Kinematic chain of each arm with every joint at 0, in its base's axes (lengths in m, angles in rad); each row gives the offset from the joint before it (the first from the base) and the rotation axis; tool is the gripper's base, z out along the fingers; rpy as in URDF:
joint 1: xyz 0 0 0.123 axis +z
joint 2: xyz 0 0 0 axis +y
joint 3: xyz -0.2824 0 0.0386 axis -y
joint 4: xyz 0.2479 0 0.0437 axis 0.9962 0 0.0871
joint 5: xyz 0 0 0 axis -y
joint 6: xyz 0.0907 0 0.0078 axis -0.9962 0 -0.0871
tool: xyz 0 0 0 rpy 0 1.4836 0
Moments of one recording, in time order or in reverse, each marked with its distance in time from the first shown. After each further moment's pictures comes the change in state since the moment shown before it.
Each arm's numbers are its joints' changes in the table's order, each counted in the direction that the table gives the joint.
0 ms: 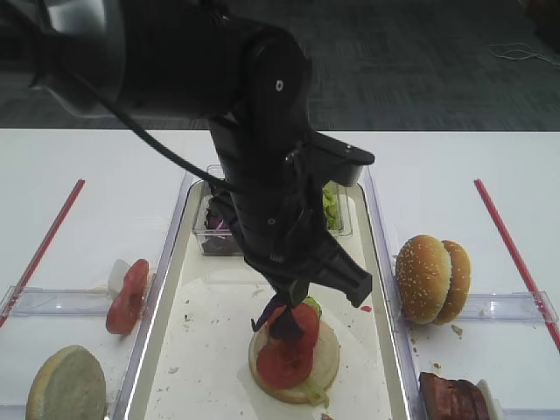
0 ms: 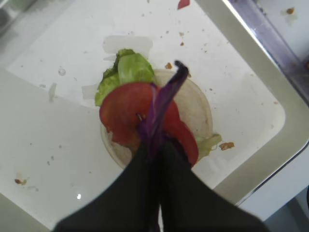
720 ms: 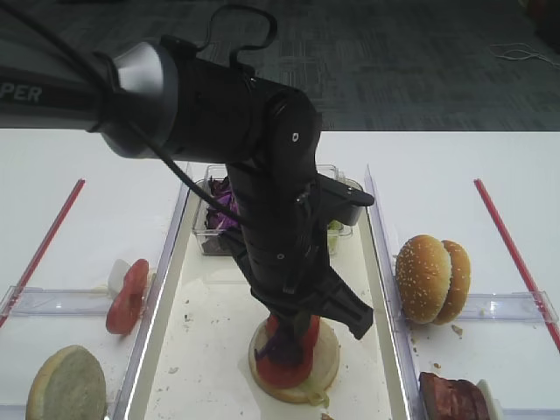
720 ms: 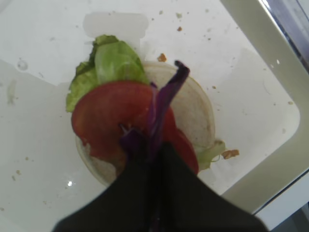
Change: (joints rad) left arm -0.002 0.081 -0.016 -0.049 0.034 -0.022; right arm 0.000 0.000 0.000 0.000 0.000 0.000
